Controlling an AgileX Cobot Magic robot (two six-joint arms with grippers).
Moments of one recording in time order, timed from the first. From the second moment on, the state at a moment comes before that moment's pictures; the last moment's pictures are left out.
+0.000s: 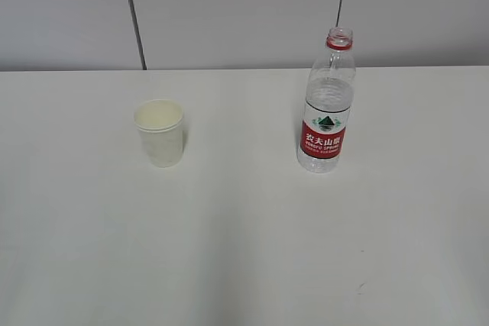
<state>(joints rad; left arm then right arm) 0.05 0.00 -0.53 0.01 1.11 -0.08 -0.03 -0.02 -0.50 -0.04 1.15 -0.10</state>
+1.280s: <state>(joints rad) 0.04 0.02 -0.58 0.03 0.95 -0.08 -0.03 -0.02 -0.50 -0.04 1.15 -0.10</state>
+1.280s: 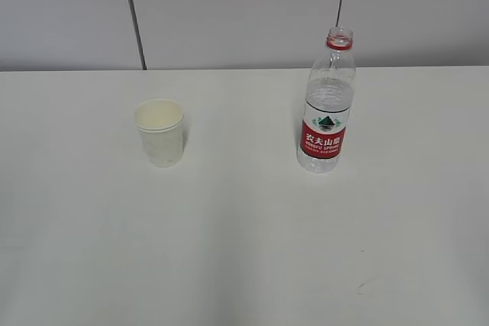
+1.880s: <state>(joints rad) 0.03 0.56 -0.59 0.09 0.19 -0.08 -0.03 -0.02 -0.50 -0.04 1.15 -0.10</state>
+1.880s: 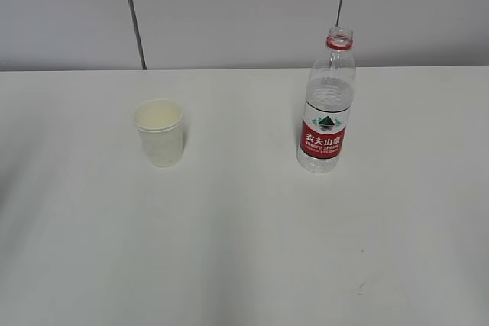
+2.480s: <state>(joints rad) 0.02 1.21 -0.58 0.06 -0.35 -0.08 -0.03 -0.02 -0.50 -0.04 1.15 -0.10</state>
